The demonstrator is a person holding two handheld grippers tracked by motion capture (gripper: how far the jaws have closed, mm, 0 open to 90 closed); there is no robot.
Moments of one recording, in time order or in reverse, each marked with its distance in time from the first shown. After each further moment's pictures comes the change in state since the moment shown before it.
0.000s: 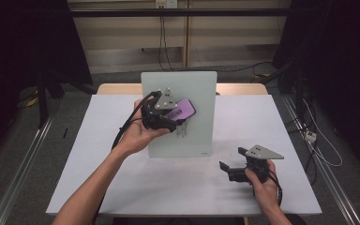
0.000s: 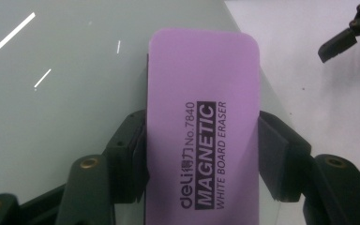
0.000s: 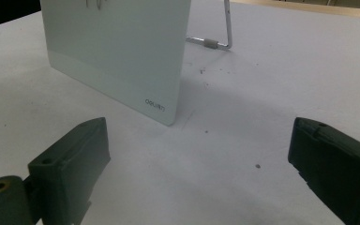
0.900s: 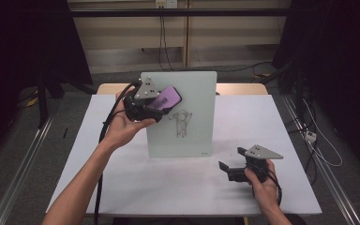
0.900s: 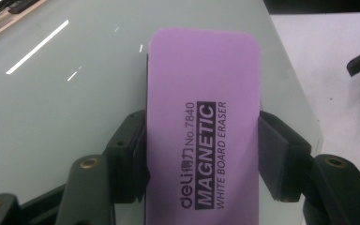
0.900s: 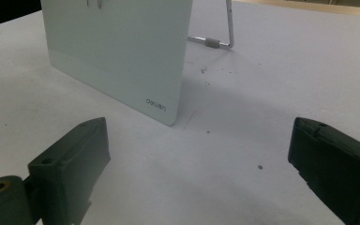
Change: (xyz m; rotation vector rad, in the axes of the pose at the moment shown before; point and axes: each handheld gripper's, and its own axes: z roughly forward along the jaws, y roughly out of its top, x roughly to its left) left arm 0.027 -0.006 -0.037 -0.042 0.088 -0.038; right arm 0.000 0.000 0.002 0.004 0.005 -0.001
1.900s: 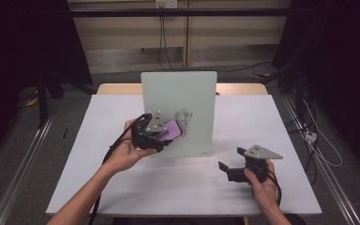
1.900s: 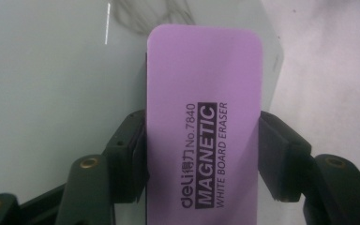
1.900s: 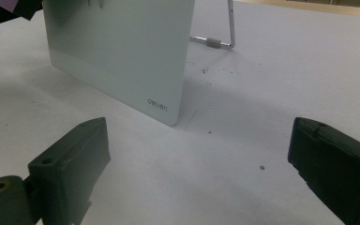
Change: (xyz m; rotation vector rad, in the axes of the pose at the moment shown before) left arm -0.049 -0.060 0.029 0.159 -0.120 0.057; right arm 0.001 0.000 0.001 -0.002 0.000 -0.001
